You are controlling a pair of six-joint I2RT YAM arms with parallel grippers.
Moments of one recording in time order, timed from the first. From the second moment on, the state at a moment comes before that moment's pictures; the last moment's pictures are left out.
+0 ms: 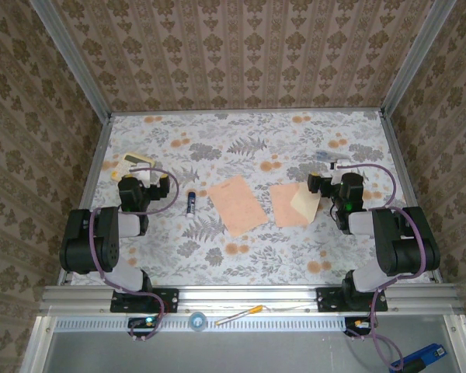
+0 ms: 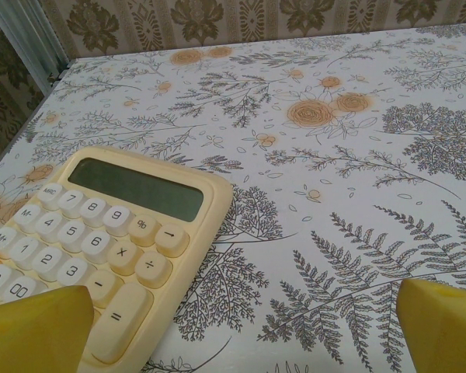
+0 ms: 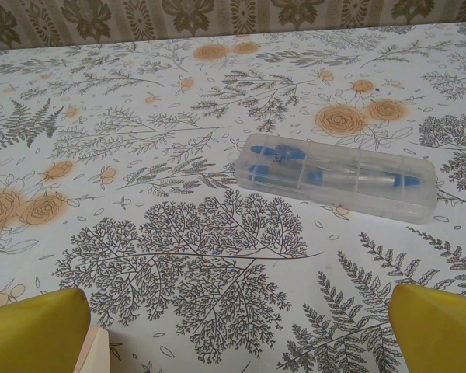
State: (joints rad) left arm 0.01 1.56 0.38 0.82 0.06 0.10; right arm -0.01 1.53 0.40 0.75 -0.03 0.05
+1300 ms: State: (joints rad) left arm -0.11 1.16 1.08 -0.52 0.30 -0.19; right arm 0.31 1.18 0.92 -0.36 -0.06 0.43
